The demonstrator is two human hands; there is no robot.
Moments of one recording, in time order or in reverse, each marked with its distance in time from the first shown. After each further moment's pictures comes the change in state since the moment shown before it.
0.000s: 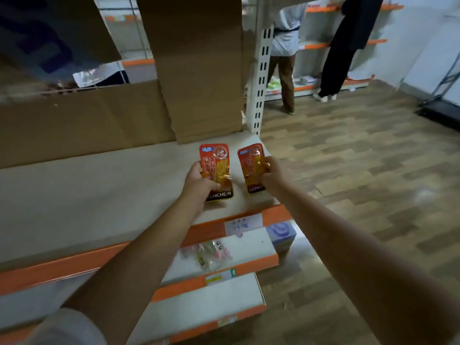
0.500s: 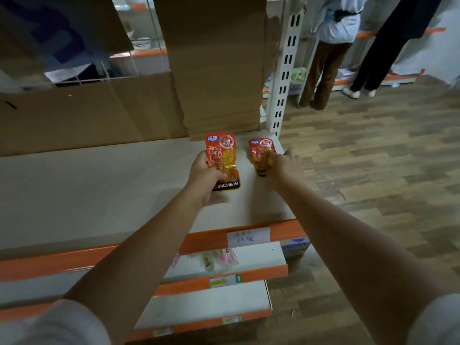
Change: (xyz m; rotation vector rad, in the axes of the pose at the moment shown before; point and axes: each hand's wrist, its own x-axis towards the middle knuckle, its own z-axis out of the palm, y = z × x) left_hand 0.026 0.013 0.007 -0.035 0.097 -0.020; right_hand 0.051 -0.009 0.000 -0.738 0.018 -0.174
